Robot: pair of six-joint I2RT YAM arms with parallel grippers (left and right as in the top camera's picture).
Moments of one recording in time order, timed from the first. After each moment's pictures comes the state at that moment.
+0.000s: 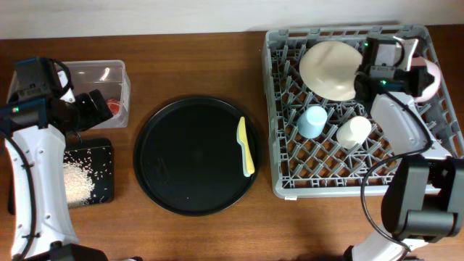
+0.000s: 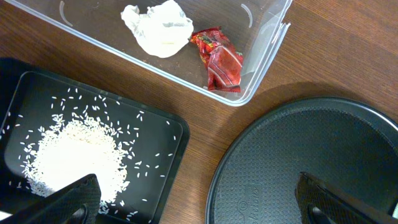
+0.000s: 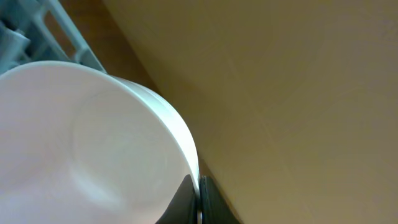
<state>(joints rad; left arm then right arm) 0.28 1.55 1.52 -1.07 -0.02 -0.18 -0.10 1.84 1.36 -0.25 1.18 -0.26</state>
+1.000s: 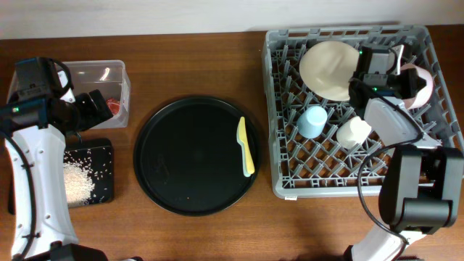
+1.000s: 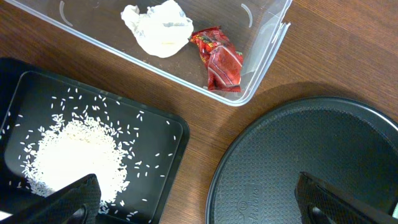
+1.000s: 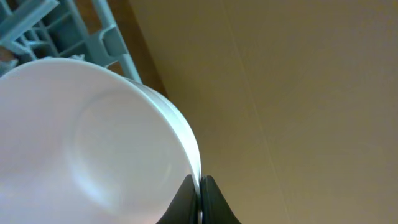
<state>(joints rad) 0.28 1.55 1.52 -1.07 -0.02 -0.18 -0.09 1.90 1.29 -0.08 1.17 -0.47</state>
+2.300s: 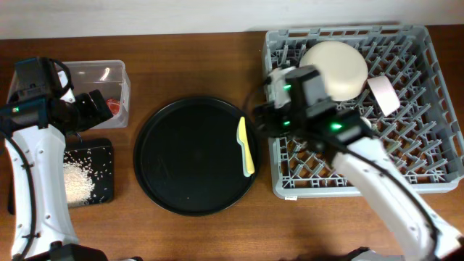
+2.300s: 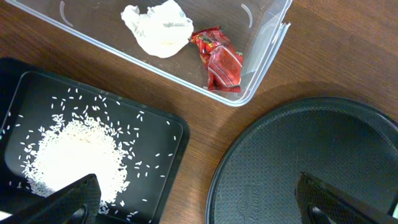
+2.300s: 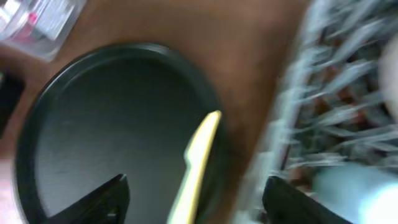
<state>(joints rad) 0.28 1.55 1.52 -1.07 -0.02 -0.18 0.48 1.48 1.32 -0.69 -0.08 0.17</state>
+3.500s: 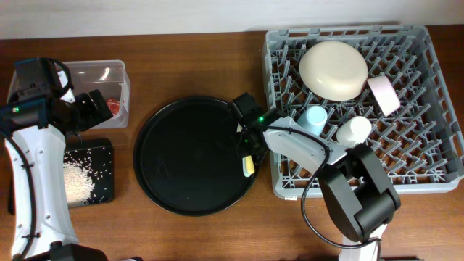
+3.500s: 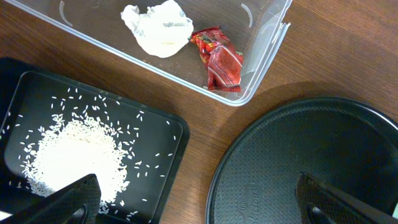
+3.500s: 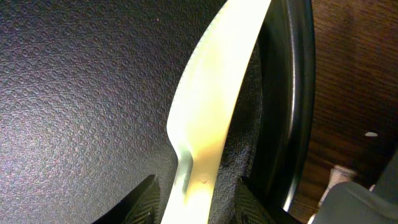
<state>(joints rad) 0.28 1.55 1.52 -1.07 -0.02 -0.18 0.58 1.97 1.32 -0.65 -0.02 0.27</state>
